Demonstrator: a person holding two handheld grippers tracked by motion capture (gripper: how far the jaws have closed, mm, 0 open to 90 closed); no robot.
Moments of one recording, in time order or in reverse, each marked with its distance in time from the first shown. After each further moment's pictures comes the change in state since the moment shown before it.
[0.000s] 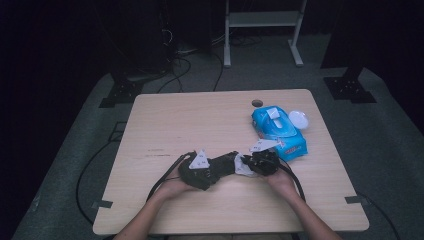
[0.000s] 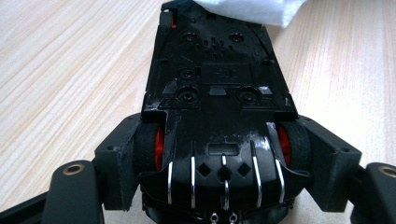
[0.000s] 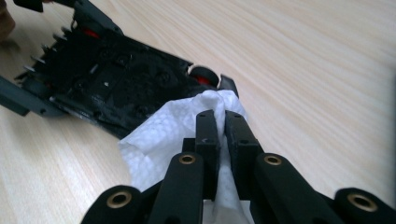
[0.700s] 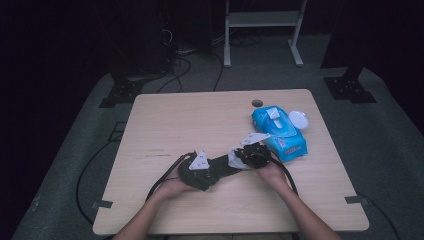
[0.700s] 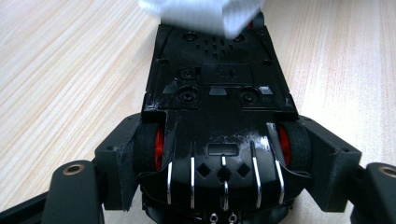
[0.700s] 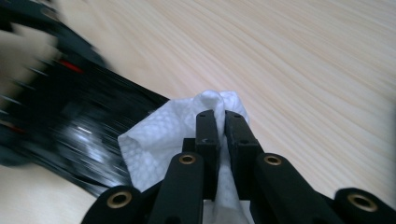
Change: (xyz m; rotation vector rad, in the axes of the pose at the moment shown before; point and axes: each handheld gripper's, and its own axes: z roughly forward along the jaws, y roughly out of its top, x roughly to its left) left arm 0.000 0.000 -0.001 0.002 -0.005 0.015; right arm 0.003 0.025 0.020 0.001 -0.017 -0.025
